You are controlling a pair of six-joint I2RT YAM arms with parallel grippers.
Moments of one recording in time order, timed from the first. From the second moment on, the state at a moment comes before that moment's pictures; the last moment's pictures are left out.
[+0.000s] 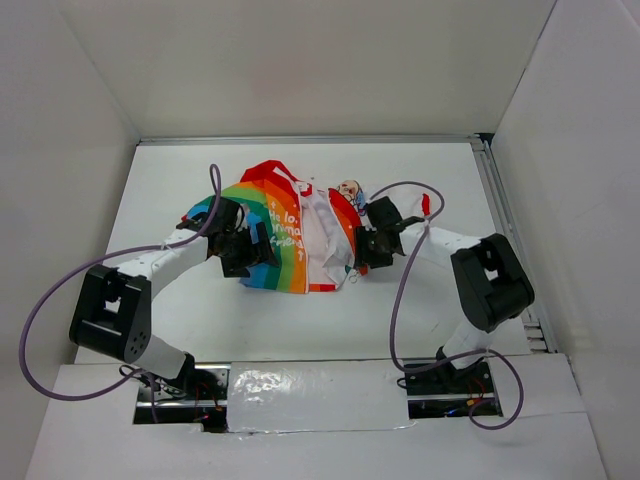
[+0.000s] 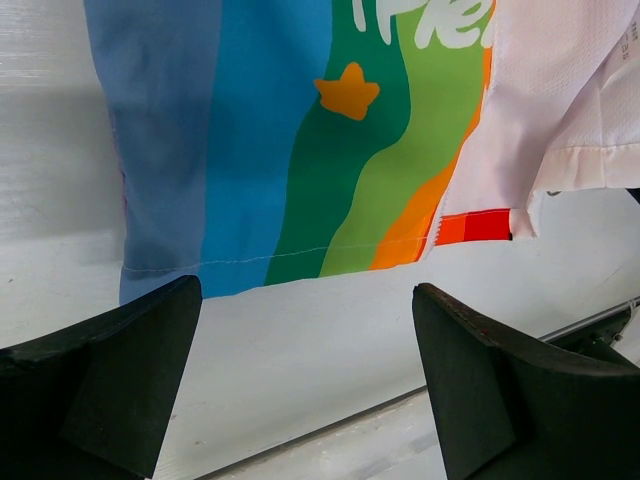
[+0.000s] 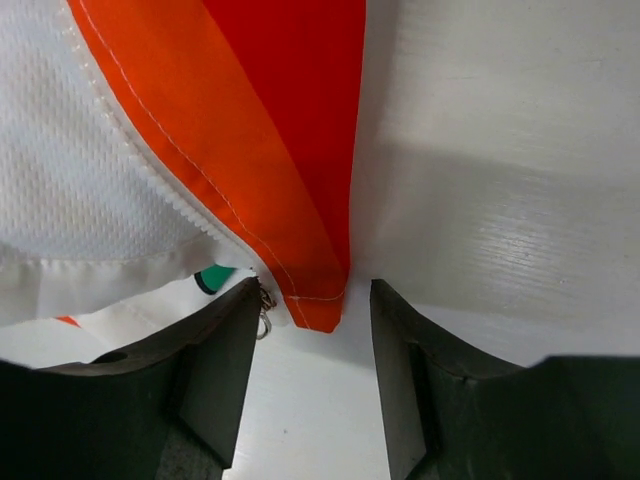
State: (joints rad) left arm -0.29 1.49 0.91 -0.51 0.30 -0.59; right arm 0.44 1.67 0.94 -0.36 -0.09 0.38
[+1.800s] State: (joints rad) left arm -0.62 1.88 1.27 -0.75 0.07 -0.75; right arm 0.52 1.39 0.82 -0.33 -0.04 0.50
